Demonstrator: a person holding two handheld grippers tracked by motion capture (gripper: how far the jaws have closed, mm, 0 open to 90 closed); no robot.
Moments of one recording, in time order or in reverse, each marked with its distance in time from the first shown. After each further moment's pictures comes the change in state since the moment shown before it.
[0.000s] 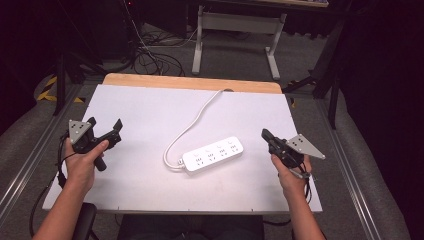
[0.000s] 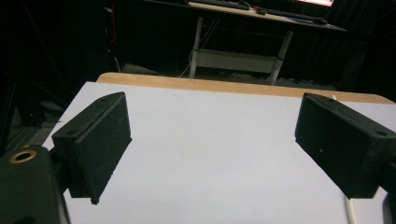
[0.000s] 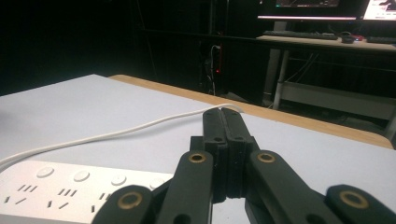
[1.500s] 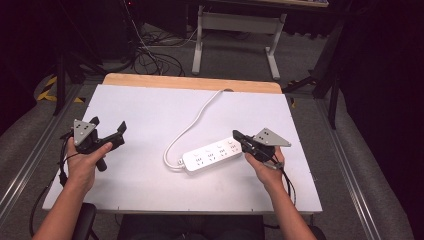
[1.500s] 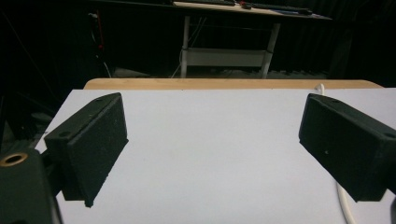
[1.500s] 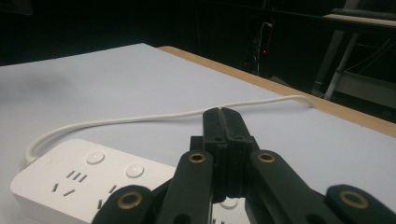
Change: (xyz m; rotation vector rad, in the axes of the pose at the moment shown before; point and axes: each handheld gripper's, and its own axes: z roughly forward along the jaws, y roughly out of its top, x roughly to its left) left arm -0.005 -0.001 0.001 0.006 -0.045 0.068; right arm 0.042 -0.002 0.057 0.103 0.188 -0.077
